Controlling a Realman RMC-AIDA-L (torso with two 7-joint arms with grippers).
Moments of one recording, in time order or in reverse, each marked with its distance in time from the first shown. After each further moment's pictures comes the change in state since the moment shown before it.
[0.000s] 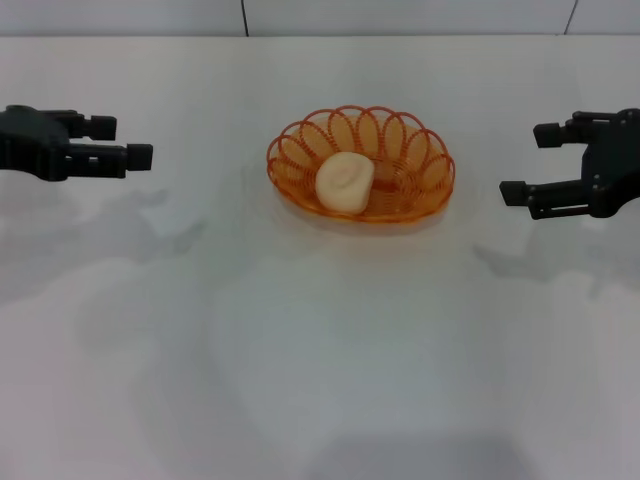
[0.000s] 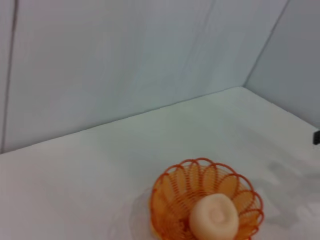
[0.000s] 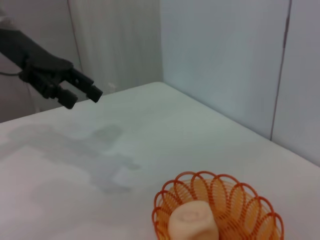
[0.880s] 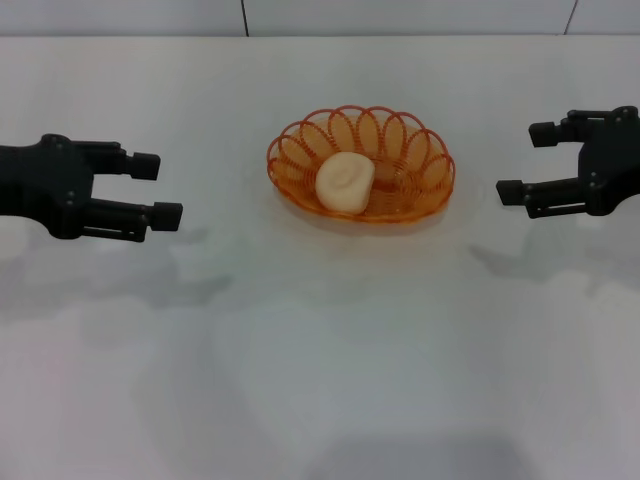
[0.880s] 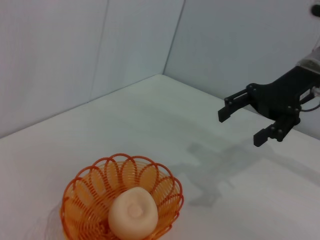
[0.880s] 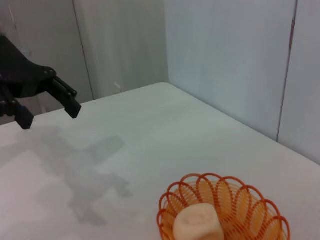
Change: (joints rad) left arm -0.002 -0.007 0.012 0.000 -0.033 0.183 0.152; right arm 0.024 -0.002 0.009 0.008 -0.009 -0.022 0.010
